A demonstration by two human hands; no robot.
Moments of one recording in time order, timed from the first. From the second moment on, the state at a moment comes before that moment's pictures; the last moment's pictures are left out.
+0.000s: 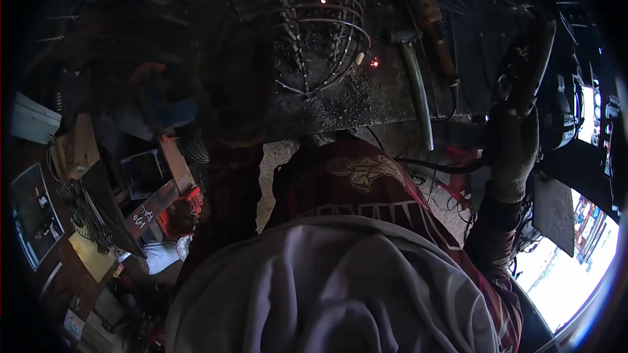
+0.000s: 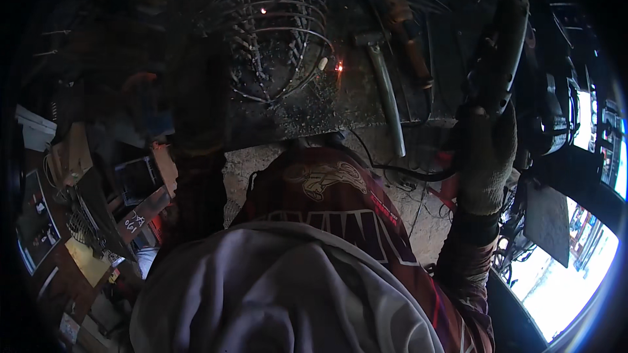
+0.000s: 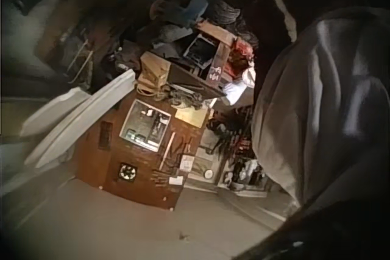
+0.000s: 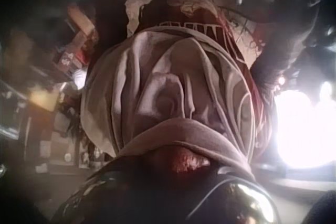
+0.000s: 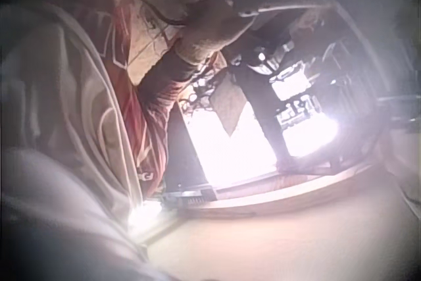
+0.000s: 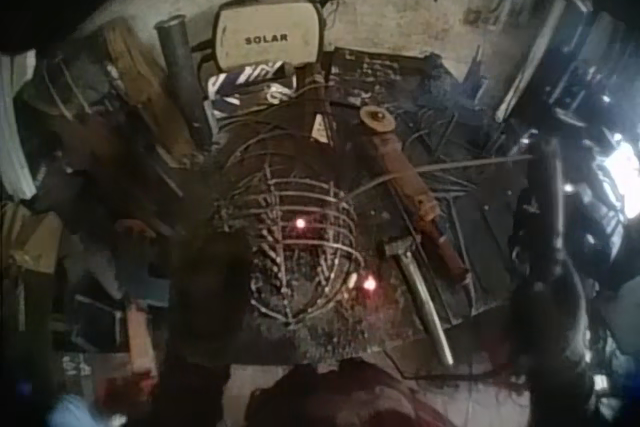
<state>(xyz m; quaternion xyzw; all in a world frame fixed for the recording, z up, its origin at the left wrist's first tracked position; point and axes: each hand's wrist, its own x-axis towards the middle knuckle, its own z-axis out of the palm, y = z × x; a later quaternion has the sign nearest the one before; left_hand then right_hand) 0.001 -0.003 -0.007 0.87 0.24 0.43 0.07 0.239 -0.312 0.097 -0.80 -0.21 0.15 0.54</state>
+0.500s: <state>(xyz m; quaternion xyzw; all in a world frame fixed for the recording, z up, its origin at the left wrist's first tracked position) 0.003 -0.002 -0.019 0.82 0.26 0.46 0.21 0.255 -0.275 0.089 -0.81 -0.22 0.21 0.51</state>
